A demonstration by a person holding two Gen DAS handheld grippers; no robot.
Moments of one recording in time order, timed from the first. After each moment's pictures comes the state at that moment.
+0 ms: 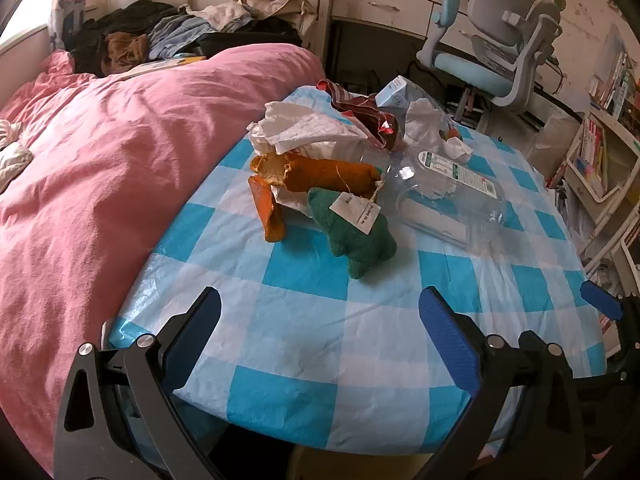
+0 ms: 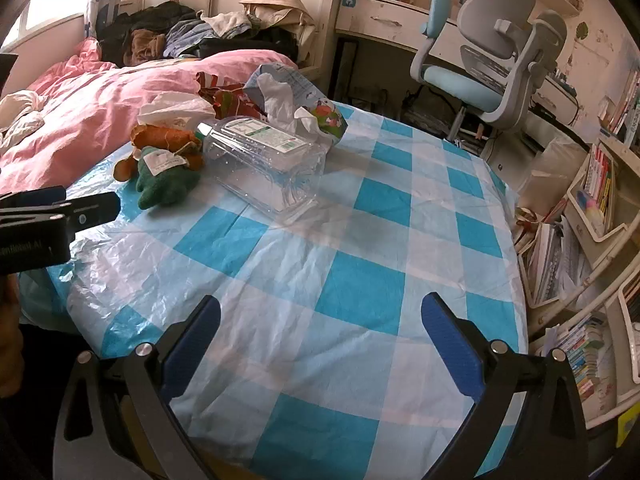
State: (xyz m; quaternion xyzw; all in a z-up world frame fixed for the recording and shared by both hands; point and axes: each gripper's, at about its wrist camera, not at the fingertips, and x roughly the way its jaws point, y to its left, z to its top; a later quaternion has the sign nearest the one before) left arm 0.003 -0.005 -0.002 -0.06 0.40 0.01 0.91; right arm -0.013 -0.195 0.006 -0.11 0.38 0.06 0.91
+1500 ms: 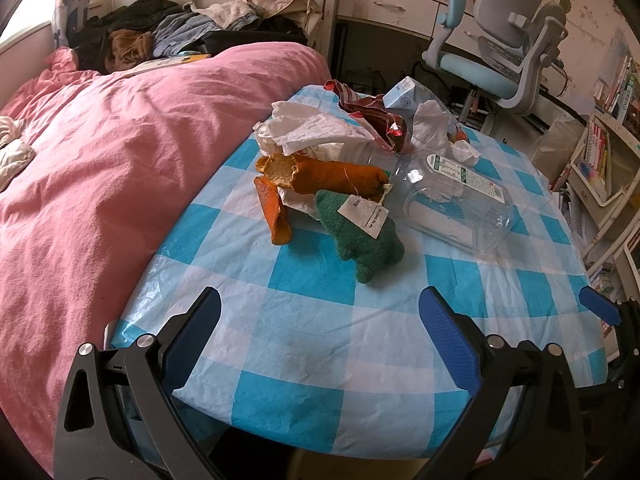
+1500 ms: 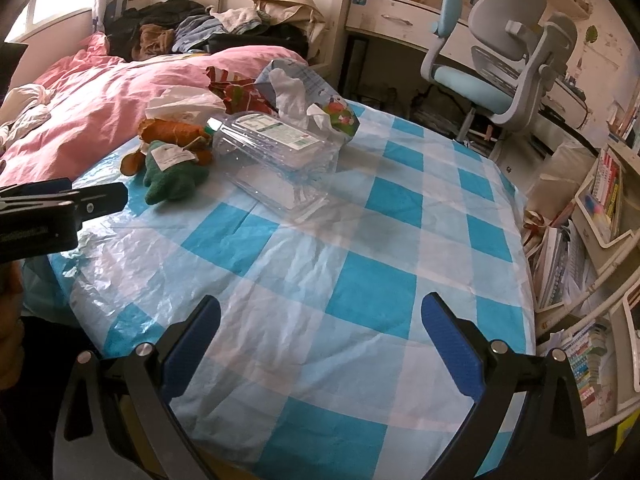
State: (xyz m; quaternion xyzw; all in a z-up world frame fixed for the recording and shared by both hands) left arm 0.005 0.003 -0.003 -0.07 0.40 0.01 0.91; right arm -0.012 -0.187 0.002 -0.12 0.39 0.08 0.91
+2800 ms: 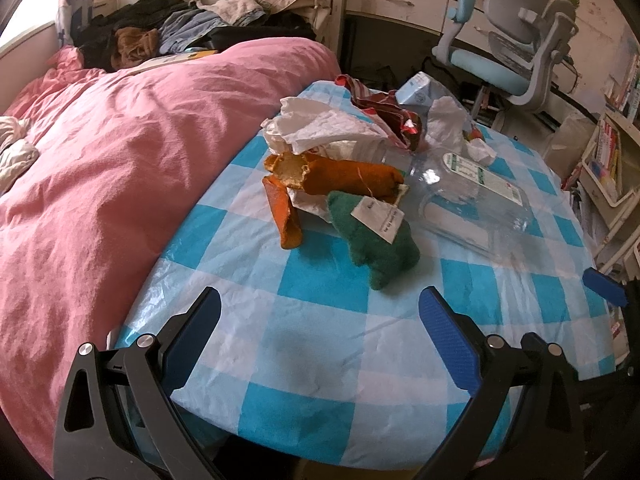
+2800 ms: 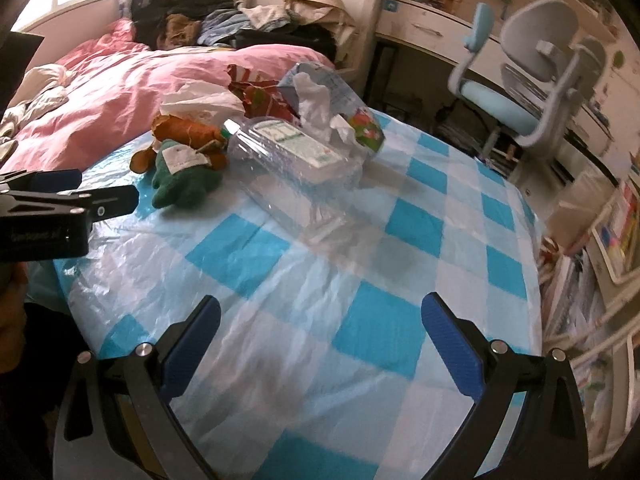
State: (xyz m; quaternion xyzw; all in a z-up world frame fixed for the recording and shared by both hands) left arm 0.015 0.012 -0.009 -0.07 0.41 0.03 0.91; right arm 0.012 -0.182 0.006 -0.15 0.39 0.13 0.90
